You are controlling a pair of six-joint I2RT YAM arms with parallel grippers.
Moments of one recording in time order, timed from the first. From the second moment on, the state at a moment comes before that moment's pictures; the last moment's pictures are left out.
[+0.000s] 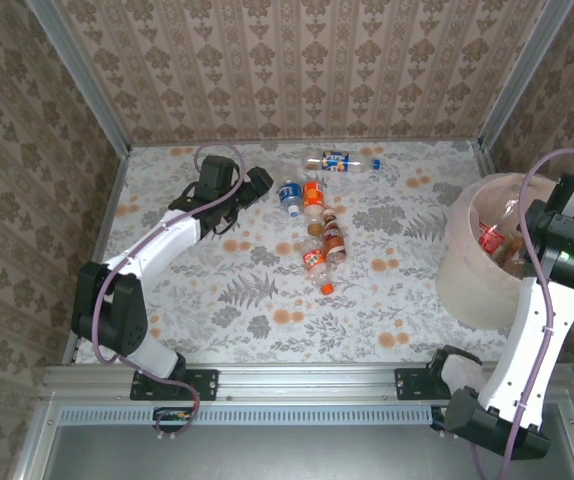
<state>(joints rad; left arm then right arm) -0.45 1.55 1.17 -0.27 0.09 -0.92 -0.48 0.97 1.44 -1.11 0.45 0.09</state>
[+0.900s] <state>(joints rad) -0.45 1.47 1.03 -0.28 0.07 -0.93 0.34 1.21 1.31 -0.68 -0.07 0.29</state>
